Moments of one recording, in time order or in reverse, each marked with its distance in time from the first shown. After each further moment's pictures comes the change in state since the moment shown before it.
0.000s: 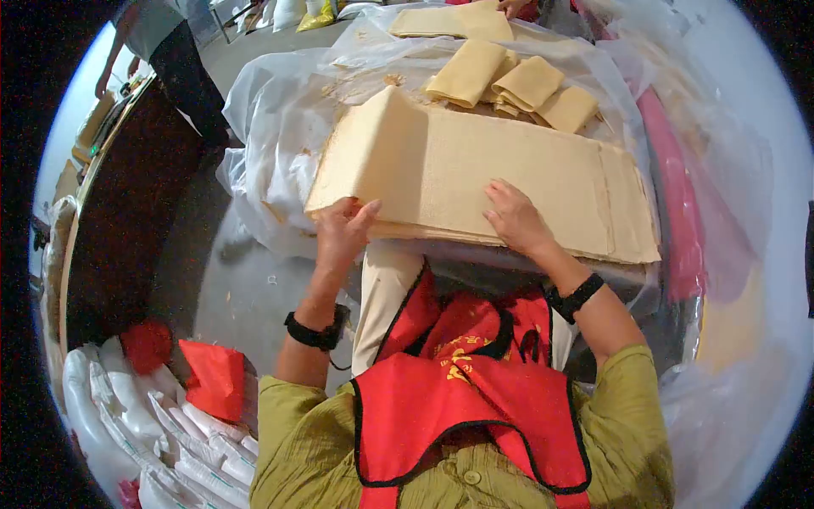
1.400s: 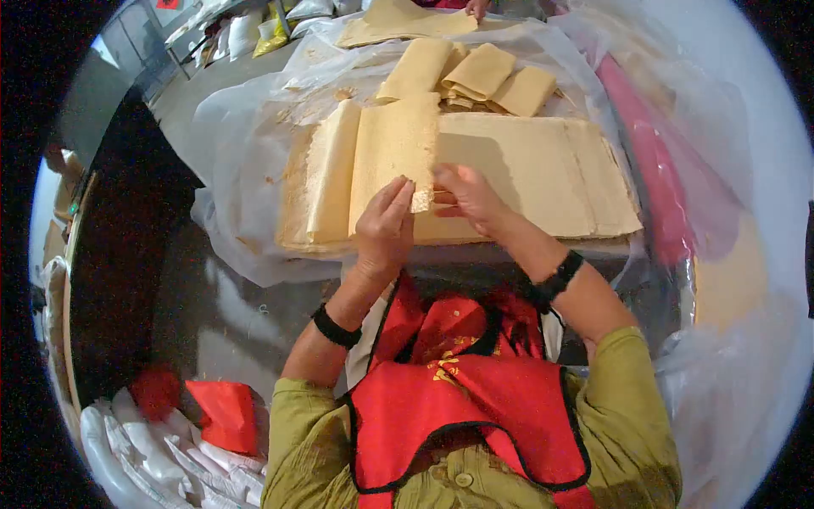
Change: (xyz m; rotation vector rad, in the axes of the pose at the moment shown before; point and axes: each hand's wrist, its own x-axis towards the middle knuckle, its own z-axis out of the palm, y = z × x) left_hand -0.003 0.032 0.092 0.170 0.127 0.917; right_hand 0.040 -0.050 -0.042 1.495 -0.008 0.820
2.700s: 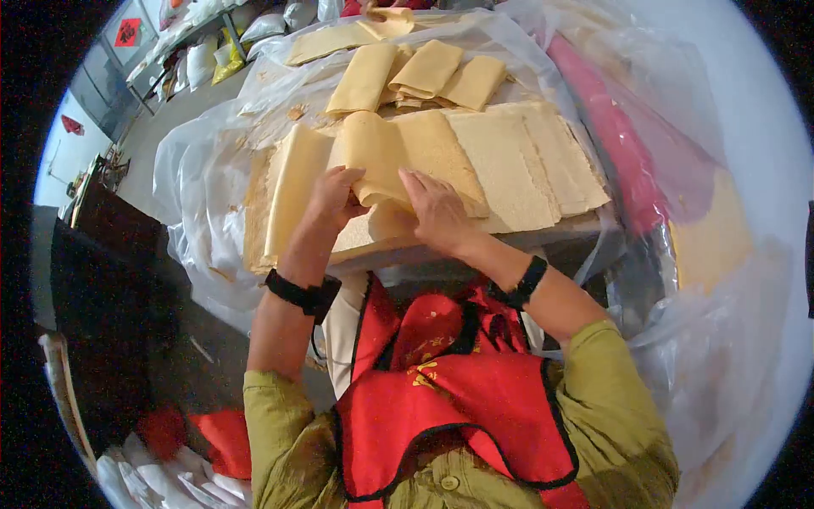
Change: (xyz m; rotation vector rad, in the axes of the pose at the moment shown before) left_hand 0.063 -0.047 0.027 -0.963 -0.395 -1.198; right_hand -0.017 0.031 -0.023 -1.378 0.329 -0.908
